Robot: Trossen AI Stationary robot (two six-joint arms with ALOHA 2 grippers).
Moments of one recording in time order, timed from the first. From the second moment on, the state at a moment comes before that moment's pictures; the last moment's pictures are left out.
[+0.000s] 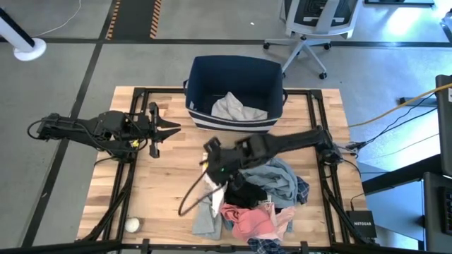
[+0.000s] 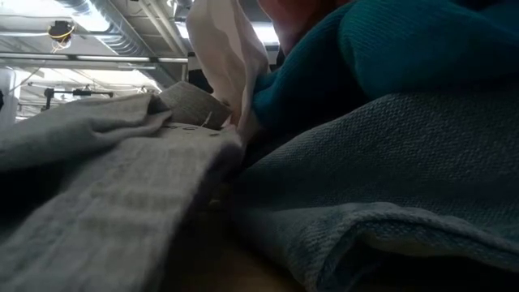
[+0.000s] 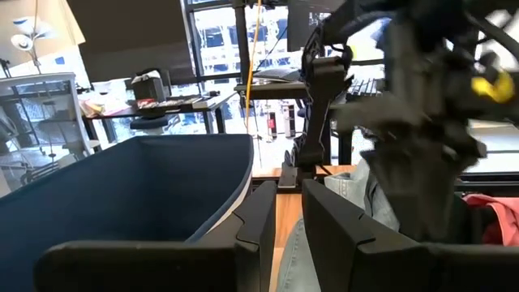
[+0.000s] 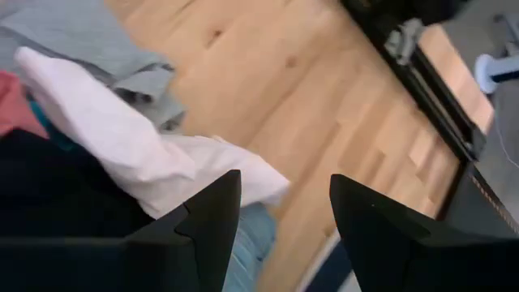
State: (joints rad) left arm -0.14 0.63 0.68 -0.02 -0.30 0.10; right arm 0.28 2.13 2.33 -1.20 0.17 -0.56
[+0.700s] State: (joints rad) left arm -0.14 0.63 0.68 -0.02 -0.30 0.11; right arm 0.31 2.30 2.32 -1.17 0.17 -0.39
